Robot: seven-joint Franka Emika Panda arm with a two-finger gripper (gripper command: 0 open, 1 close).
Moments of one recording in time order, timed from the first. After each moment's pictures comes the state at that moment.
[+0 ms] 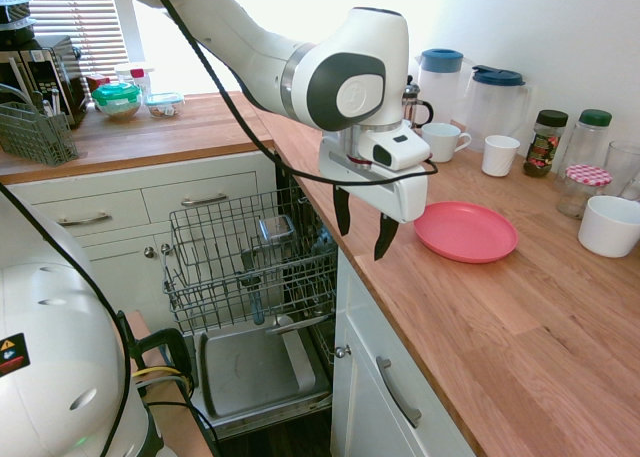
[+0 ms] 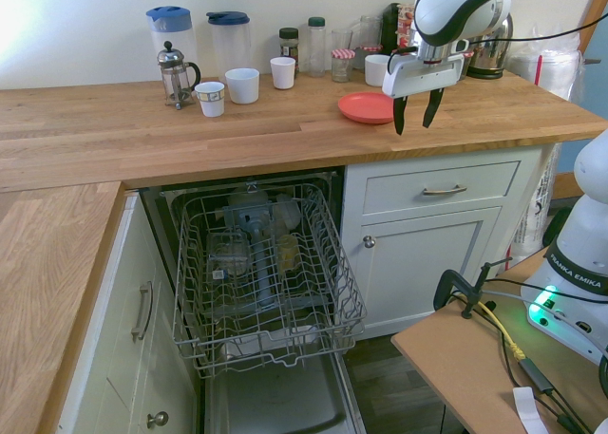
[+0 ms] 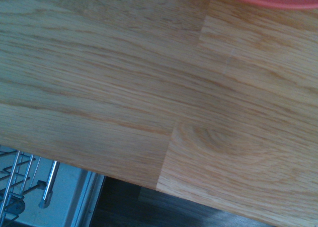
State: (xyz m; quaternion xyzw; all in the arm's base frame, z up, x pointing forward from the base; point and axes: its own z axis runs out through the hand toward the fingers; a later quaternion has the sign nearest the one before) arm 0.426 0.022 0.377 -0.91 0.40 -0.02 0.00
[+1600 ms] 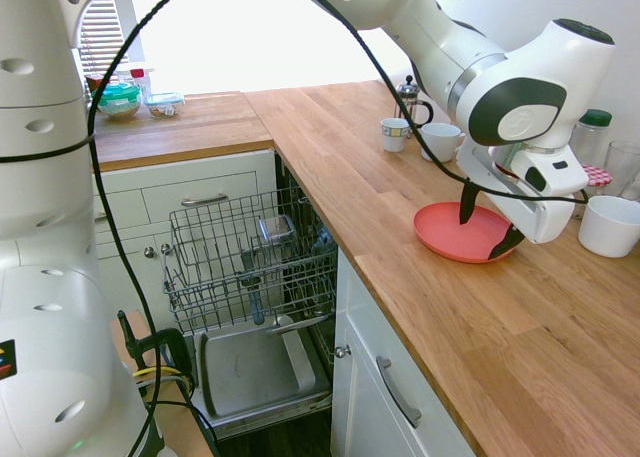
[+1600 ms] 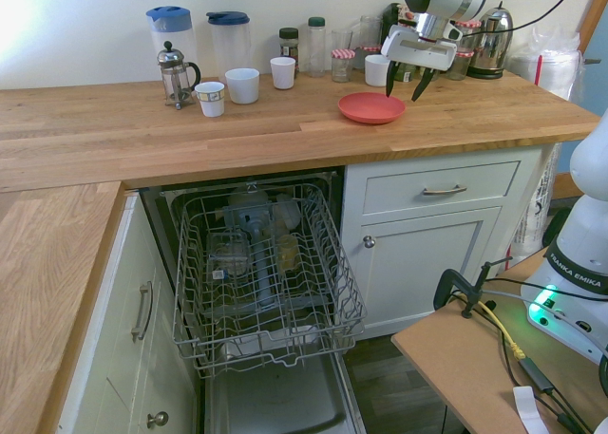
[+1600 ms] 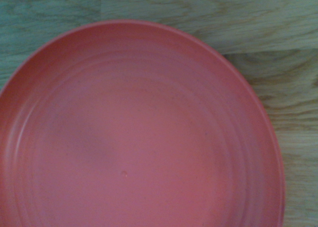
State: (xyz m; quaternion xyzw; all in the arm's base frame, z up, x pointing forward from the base) arm 0.583 -0.126 0.373 -0.84 0.53 0.00 0.12
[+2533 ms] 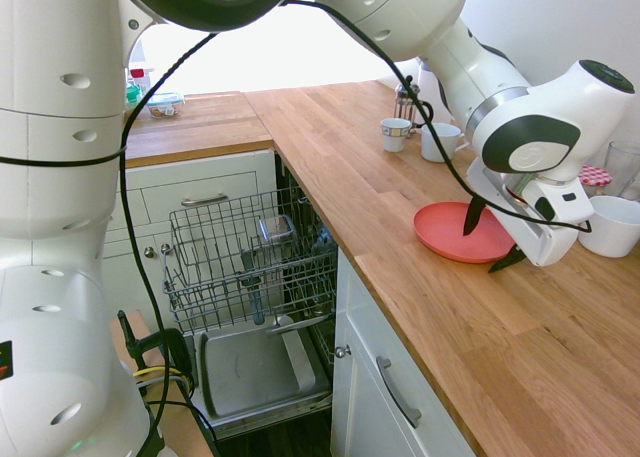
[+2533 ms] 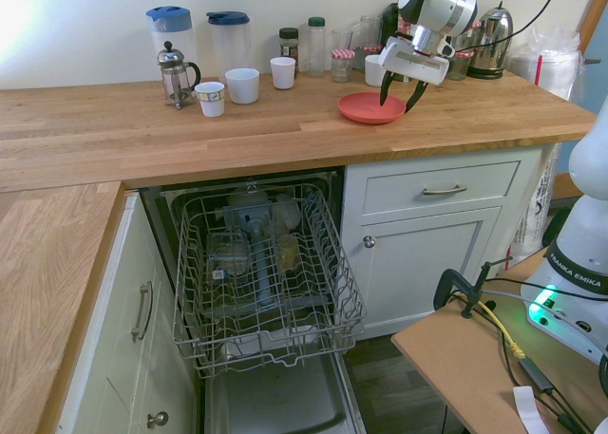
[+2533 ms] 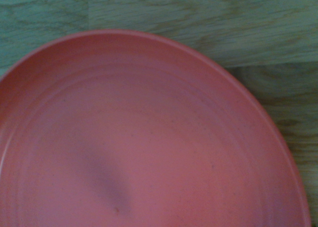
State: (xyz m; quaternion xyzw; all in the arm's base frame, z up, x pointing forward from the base) arm 0.600 -0.141 0.339 -0.84 0.53 0.02 0.15
